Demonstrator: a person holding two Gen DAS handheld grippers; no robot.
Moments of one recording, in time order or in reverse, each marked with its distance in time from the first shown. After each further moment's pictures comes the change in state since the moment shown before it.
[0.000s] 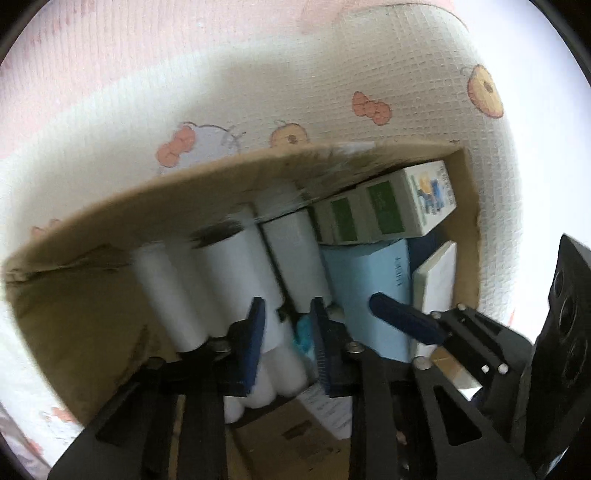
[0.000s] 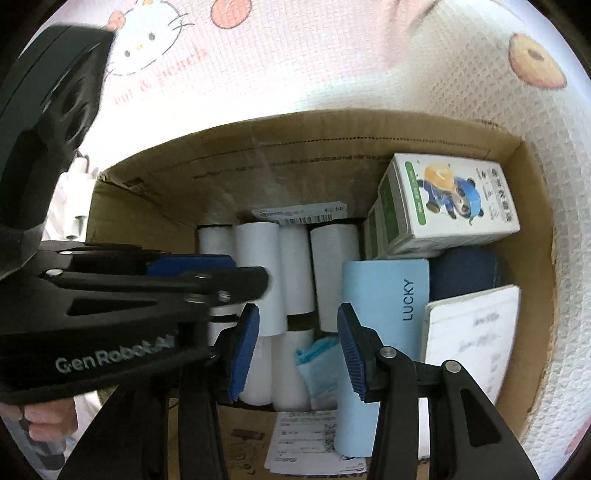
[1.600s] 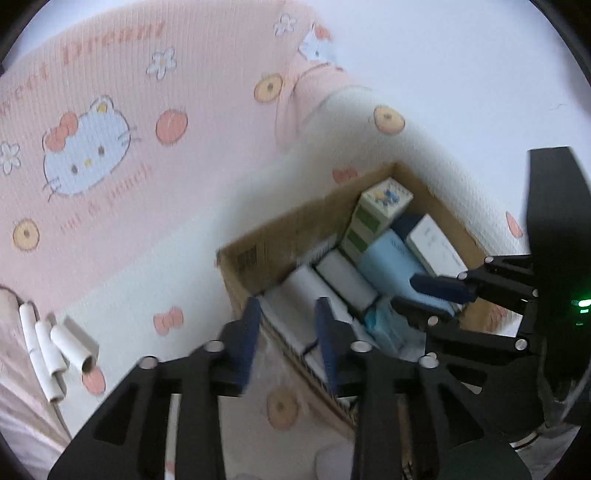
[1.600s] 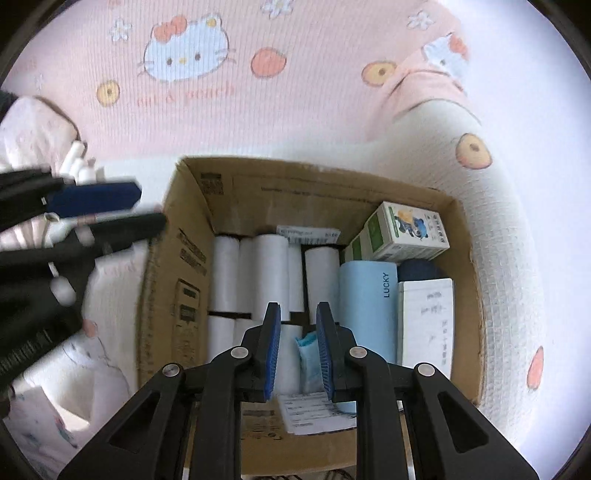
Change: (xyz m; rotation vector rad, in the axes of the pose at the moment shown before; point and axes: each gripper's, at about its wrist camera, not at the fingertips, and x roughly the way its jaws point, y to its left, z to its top) left arm -0.107 -0.017 -0.111 0.390 -0.465 0.233; right arm -0.060 0.075 -0.050 -0.161 -0.252 -0.302
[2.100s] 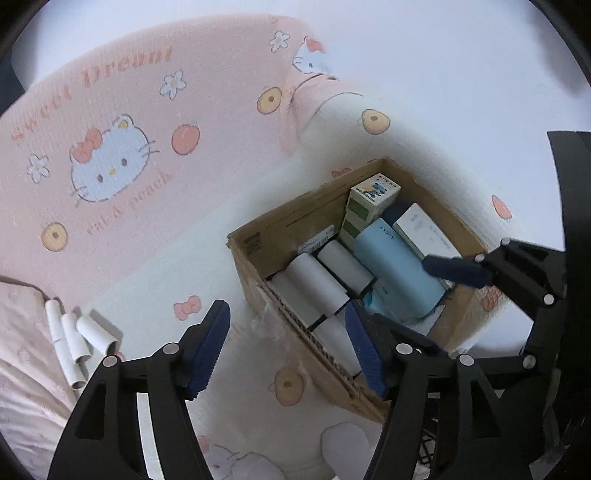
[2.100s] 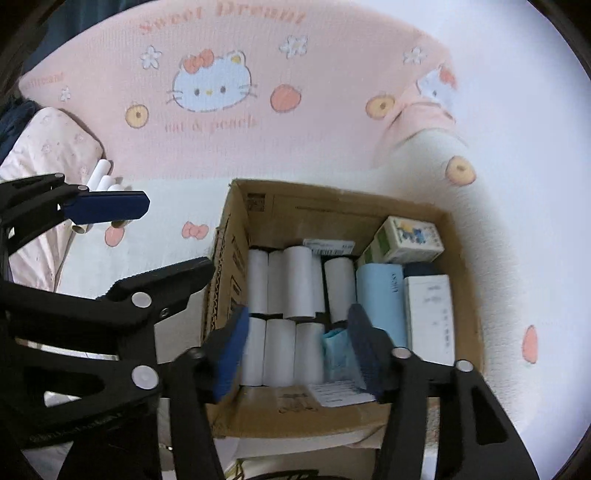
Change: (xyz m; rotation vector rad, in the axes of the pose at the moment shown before) left arm -0.056 -0.019 -0.029 0.048 -0.048 0.110; right arm -0.044 0.032 -0.024 -0.024 -0.122 0.001
